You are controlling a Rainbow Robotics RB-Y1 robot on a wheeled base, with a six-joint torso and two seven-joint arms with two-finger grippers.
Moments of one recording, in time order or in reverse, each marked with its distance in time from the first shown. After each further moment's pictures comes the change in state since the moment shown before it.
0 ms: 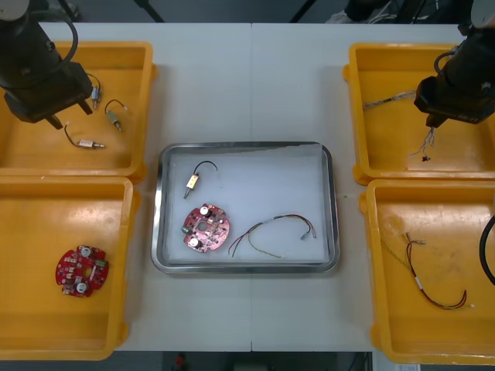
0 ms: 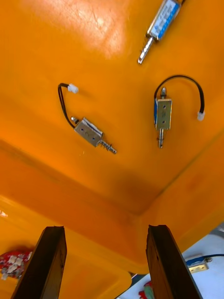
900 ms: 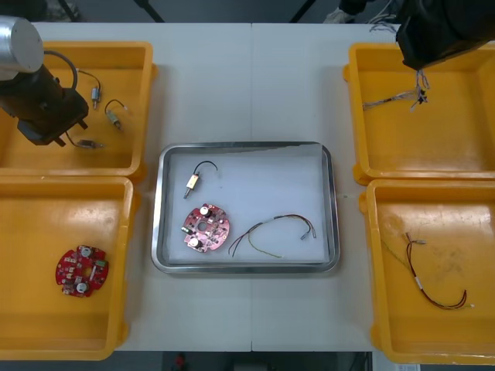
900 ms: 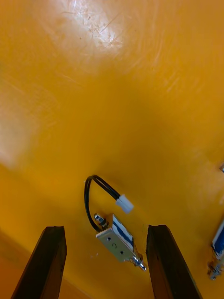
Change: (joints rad) right arm 0.095 -0.077 0.206 -0.793 -0.317 0.200 0.218; left arm 0.000 0.000 -0.098 0.381 -0.018 -0.407 0.046
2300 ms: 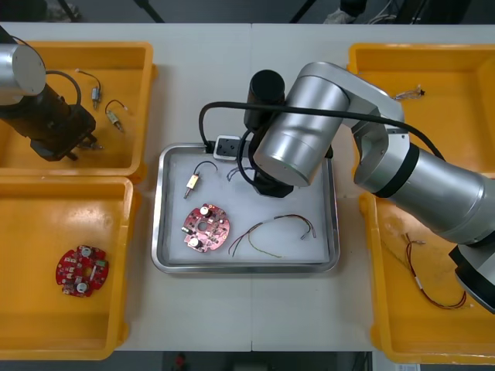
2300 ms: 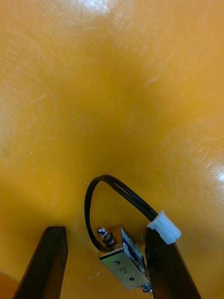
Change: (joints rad) right arm 0.032 0.136 0.818 0.011 0.014 -0.364 0.305; left arm 0.068 -0.001 -0.013 0.012 0.099 -0.095 0.000
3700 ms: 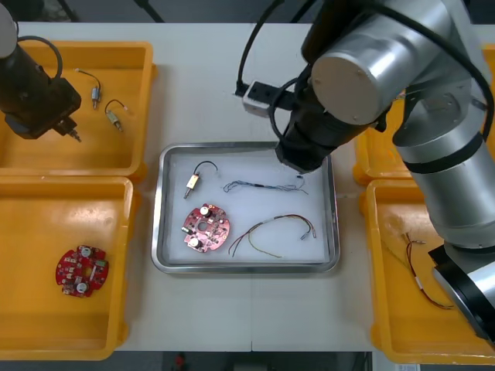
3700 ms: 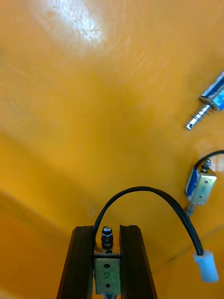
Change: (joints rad) right arm 0.113 0.109 -0.485 -0.224 0.003 0.362 0.003; left arm 0.000 0.068 0.070 -0.248 -0.006 0.233 0.000
